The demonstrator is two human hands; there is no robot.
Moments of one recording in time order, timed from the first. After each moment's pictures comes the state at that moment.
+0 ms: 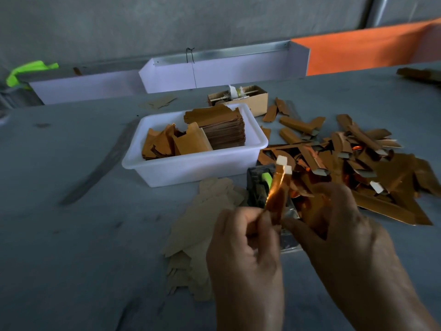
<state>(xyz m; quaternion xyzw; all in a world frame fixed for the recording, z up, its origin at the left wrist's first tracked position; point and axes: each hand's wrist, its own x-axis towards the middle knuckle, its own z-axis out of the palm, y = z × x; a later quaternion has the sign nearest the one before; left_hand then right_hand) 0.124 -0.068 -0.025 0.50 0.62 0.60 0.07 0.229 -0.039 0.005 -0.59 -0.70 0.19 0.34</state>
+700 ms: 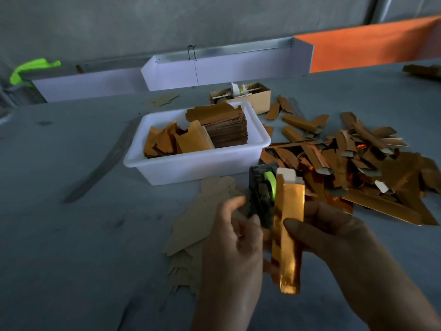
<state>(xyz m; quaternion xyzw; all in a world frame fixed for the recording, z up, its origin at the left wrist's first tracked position) 0.101 -0.064 -0.024 0.43 0.67 0.50 0.33 0.236 -0.025 -0.013 -0.47 -0.55 0.58 0.38</state>
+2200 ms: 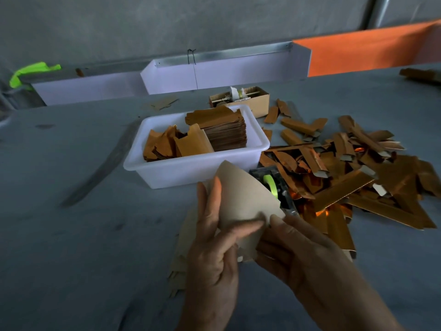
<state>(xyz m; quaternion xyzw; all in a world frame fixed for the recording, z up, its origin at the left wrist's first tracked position) 0.071 -0.063 -0.055 0.65 0.51 0.55 0.09 0.207 -0.034 -0.026 -0.39 -0.32 0.77 0.40</state>
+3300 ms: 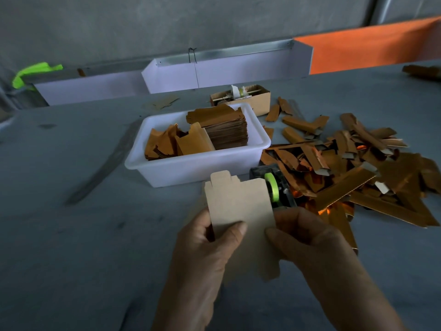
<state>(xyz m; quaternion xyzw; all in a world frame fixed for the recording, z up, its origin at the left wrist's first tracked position) 0.066 -0.067 -0.027 0.40 0.56 0.59 0.41 0.214 -0.033 -0.029 -0.49 -0.55 0.55 0.40</state>
